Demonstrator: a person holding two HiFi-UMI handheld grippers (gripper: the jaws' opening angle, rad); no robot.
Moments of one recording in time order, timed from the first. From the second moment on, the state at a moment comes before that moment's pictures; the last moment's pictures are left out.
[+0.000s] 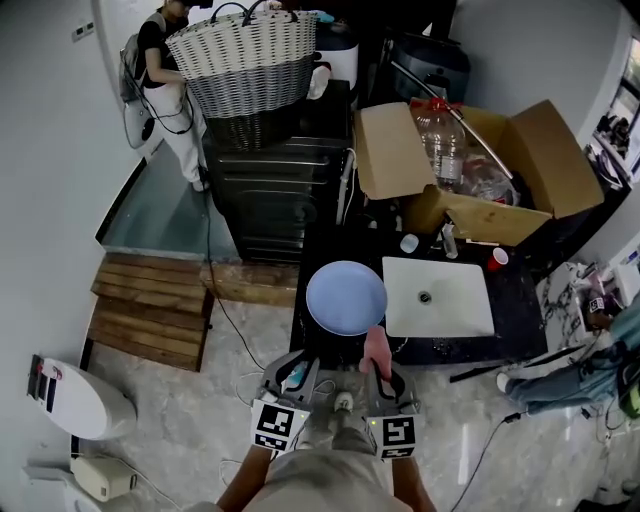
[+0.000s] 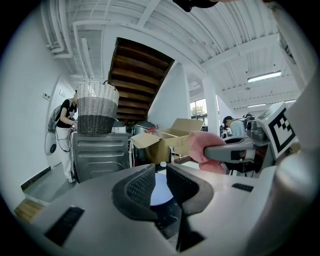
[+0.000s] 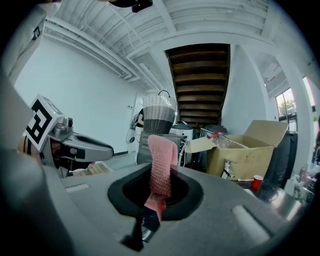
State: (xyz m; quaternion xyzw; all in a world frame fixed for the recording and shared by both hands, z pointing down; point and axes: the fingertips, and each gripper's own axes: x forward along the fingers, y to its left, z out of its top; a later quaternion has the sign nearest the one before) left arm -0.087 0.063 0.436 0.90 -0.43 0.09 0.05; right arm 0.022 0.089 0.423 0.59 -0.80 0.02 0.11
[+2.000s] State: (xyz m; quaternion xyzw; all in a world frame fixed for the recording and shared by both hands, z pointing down) left arm 0.020 -0.136 0.480 0.85 -0.48 0.17 0.10; right arm 0.153 -0.131 0.463 0.53 -0.84 0.09 0.11
